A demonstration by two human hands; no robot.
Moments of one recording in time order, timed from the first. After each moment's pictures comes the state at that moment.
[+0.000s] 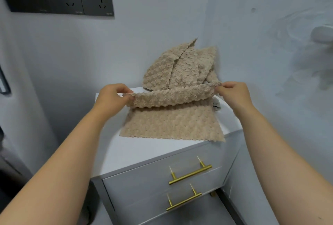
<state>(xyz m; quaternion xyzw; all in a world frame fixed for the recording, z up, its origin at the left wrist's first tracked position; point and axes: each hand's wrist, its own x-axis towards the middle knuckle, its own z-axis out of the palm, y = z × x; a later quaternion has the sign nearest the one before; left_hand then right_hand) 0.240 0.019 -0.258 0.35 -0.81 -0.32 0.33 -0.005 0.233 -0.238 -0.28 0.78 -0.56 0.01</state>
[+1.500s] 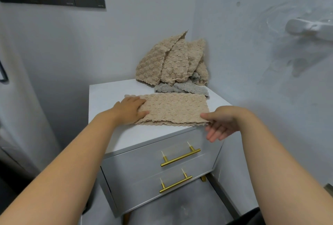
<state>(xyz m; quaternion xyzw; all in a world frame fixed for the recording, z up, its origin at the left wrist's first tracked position) 0.214 0.045 -0.301 0.27 -0.96 -0.06 0.00 0.034 0.290 -0.252 -0.23 0.86 -0.20 0.41</state>
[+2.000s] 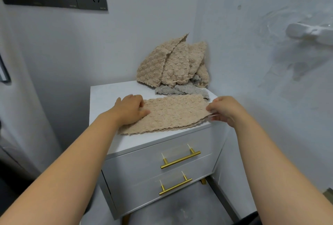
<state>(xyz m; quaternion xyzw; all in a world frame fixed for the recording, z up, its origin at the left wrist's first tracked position) 0.216 0.061 -0.285 0.28 -0.95 -0.08 0.07 0.028 0.278 -0.251 -0.18 0.80 -0.52 0.25</state>
